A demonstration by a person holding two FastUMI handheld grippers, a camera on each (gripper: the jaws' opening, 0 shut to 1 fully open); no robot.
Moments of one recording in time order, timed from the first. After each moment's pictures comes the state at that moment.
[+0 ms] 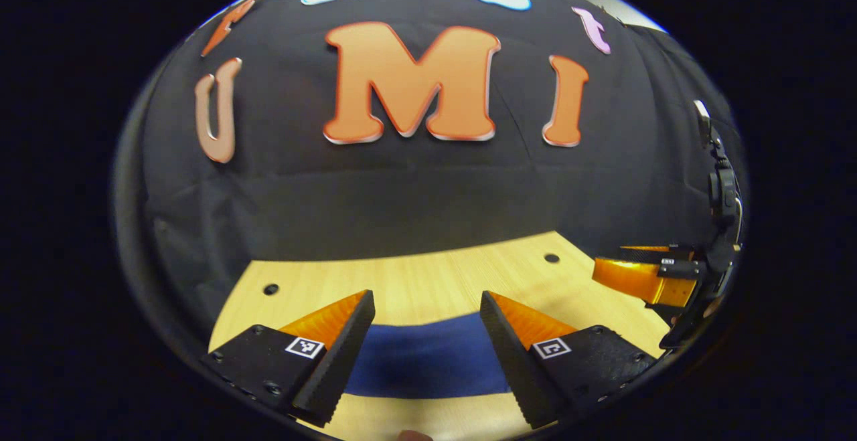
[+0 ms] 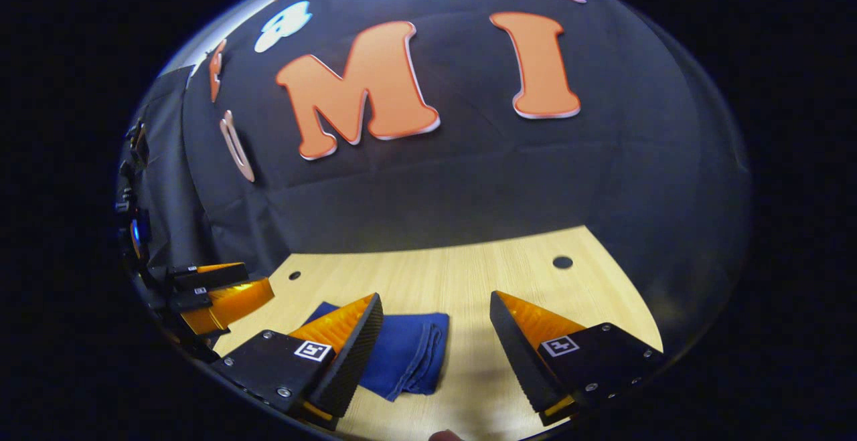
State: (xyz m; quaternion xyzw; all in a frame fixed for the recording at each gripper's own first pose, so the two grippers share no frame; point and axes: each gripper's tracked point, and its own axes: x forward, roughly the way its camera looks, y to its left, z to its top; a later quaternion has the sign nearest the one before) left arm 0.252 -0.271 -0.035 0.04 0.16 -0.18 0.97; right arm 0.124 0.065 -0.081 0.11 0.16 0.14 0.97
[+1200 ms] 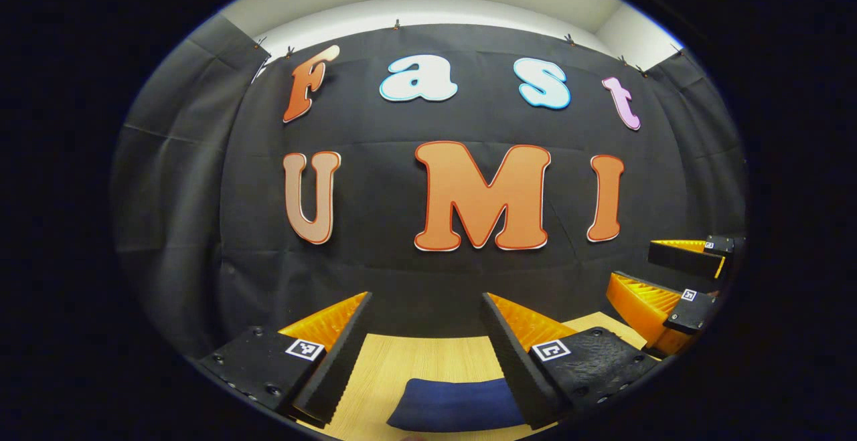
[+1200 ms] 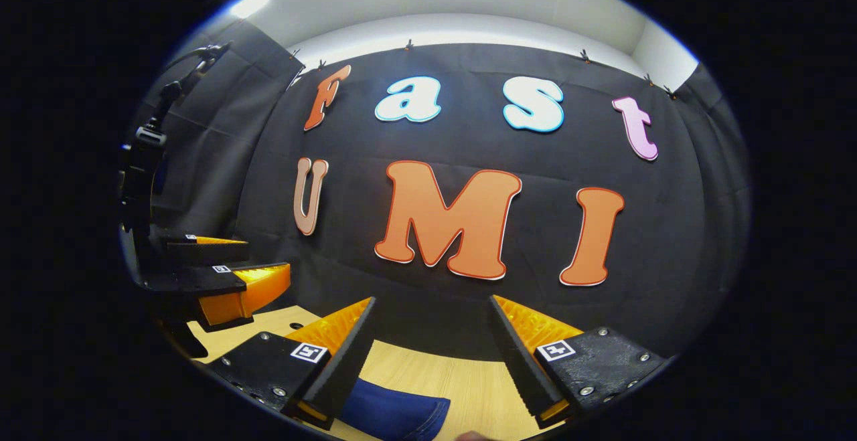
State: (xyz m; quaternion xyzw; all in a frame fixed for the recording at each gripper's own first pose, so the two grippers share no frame) left arm 0.207 -0.186 0.063 0.01 -0.02 -0.09 1.00; right arm 0.052 0.142 0.062 -0.03 -0.11 0.15 0.98
